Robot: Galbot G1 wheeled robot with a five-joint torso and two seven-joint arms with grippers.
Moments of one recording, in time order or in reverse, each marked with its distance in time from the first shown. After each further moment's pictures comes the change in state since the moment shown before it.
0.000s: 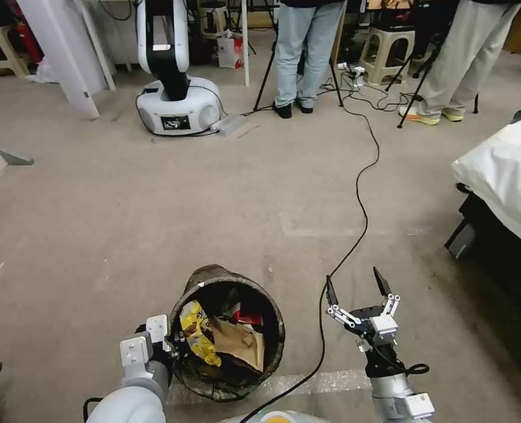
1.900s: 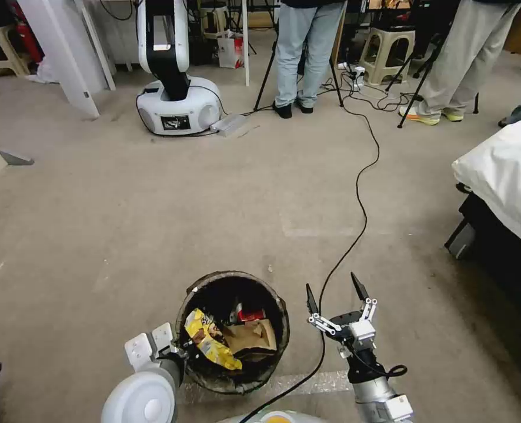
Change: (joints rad) left arm -0.121 -0.076 -0.019 0.120 -0.472 0.067 -0.312; right arm 0.033 0.001 -0.085 -0.053 -0.022 0.015 -0.018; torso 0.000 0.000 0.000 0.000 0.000
